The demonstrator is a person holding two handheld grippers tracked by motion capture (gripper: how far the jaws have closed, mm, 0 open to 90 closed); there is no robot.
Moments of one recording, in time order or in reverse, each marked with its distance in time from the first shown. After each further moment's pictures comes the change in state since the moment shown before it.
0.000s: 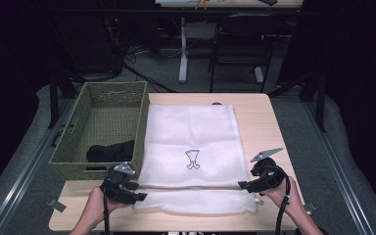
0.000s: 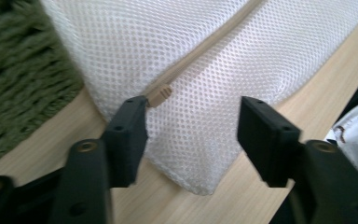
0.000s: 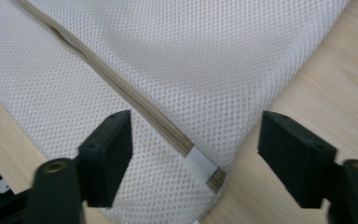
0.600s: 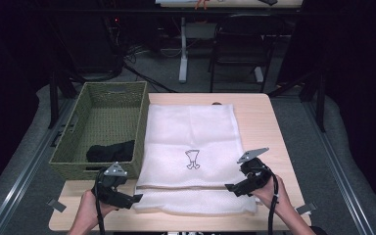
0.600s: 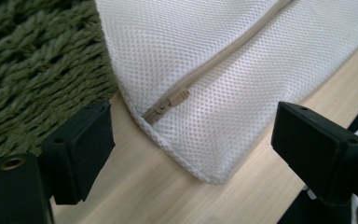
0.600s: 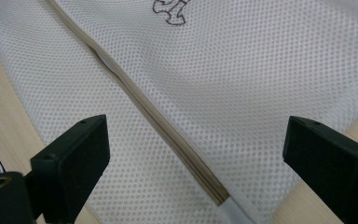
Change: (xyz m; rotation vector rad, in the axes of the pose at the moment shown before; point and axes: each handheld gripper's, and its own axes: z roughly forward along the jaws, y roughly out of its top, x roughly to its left) left arm -0.005 -0.010 -0.017 -0.079 0.094 -0.004; right arm 0.026 0.021 0.015 -0.041 0.040 -0.126
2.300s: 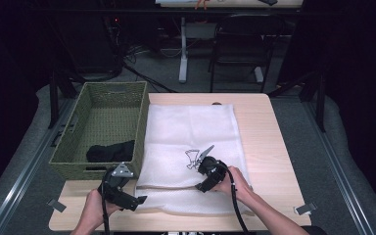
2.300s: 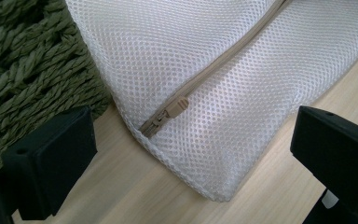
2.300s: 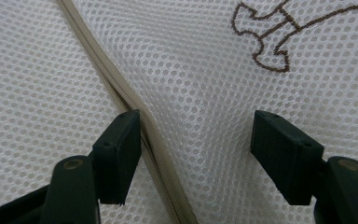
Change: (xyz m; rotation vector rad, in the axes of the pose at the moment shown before) left arm -0.003 0.004 0.014 0.011 0.019 0.053; right arm 0.037 0.055 0.104 0.214 0.071 -0.203
